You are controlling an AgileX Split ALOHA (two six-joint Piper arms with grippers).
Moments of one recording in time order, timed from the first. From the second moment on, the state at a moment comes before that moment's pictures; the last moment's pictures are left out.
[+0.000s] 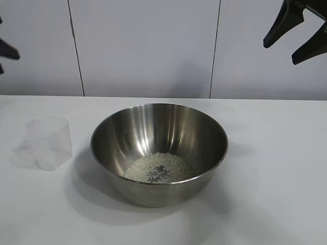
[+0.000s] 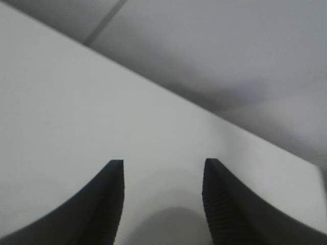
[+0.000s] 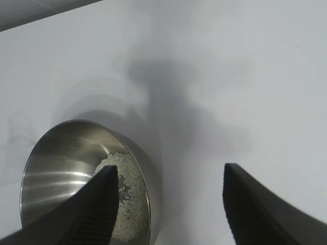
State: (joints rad) left arm 0.11 1.67 -1.00 -1.65 0.69 1.23; right arm -0.04 1.61 -1.30 0.51 0.84 -0.18
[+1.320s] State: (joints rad) left arm -0.35 1.73 -1.46 -0.42 0.87 0.06; right arm -0.04 1.61 -1.30 0.52 1.00 -0.21
